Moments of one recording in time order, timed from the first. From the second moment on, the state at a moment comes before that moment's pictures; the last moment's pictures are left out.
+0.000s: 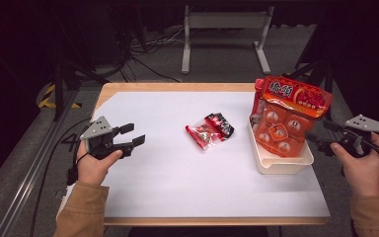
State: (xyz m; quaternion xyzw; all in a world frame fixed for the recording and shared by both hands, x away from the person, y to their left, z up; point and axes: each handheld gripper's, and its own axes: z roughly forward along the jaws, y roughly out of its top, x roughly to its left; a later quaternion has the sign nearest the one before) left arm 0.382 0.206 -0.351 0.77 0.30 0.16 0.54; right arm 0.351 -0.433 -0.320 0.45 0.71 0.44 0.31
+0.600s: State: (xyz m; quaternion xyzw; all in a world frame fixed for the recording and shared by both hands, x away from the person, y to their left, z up) left arm 0.384 0.192 -0.354 0.78 0.30 0.16 0.53; right arm 0.301 -0.390 -0.320 0.40 0.72 0.50 0.28
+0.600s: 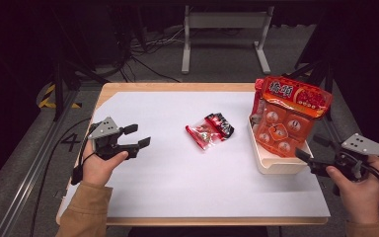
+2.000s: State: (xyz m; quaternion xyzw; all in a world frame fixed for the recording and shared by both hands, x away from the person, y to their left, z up) left arm 0.412 0.149 -0.366 0.79 0.30 0.14 0.52; right arm 0.304 -0.305 -0.349 0.28 0.77 0.53 0.23
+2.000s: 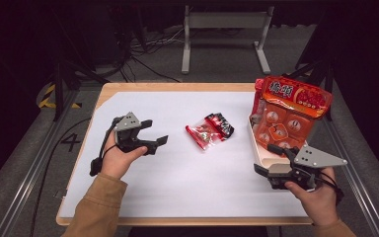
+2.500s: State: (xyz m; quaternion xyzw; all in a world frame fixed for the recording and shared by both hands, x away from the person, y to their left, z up) left arm 0.405 0.158 -0.369 0.79 0.30 0.15 0.52; right arm 0.371 -0.265 -0.341 0.33 0.77 0.50 0.22
